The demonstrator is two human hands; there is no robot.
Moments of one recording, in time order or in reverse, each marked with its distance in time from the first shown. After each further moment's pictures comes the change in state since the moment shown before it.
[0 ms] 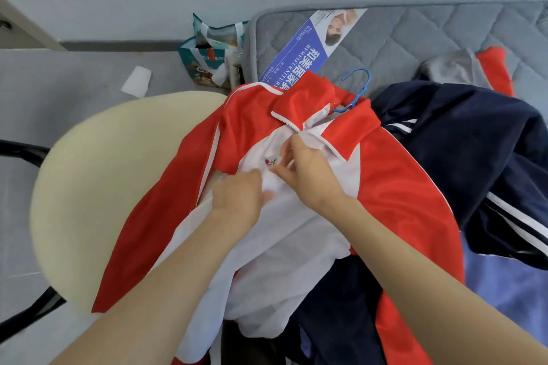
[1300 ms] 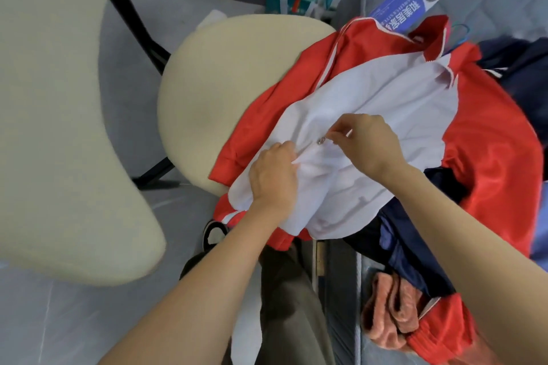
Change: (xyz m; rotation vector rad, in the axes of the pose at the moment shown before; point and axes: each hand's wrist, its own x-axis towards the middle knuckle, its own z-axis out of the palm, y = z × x) left_hand -0.168 -0.115 0.116 -0.645 0.408 -0.153; right_hand -0.120 -0.097 0.114 -0.385 0.071 -0.007
